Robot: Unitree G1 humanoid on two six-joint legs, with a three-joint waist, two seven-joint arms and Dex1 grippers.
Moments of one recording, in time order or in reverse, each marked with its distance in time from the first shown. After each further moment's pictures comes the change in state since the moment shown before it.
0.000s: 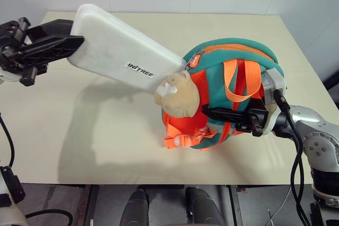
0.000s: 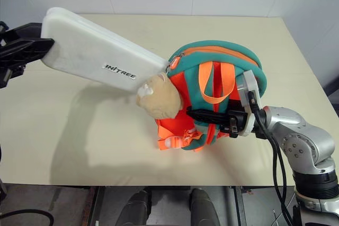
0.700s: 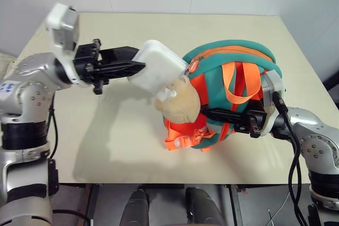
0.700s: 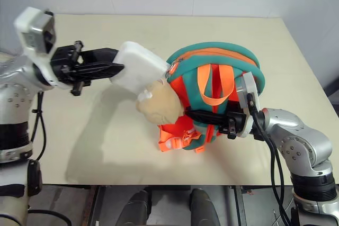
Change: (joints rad) left arm -0.115 -0.330 -0.318 0.053 0.244 -0.155 0.026; right arm 0.010 0.026 0.001 -0.003 -0.018 -0.024 -0.007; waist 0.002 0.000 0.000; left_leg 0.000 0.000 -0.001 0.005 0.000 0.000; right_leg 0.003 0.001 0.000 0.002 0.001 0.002
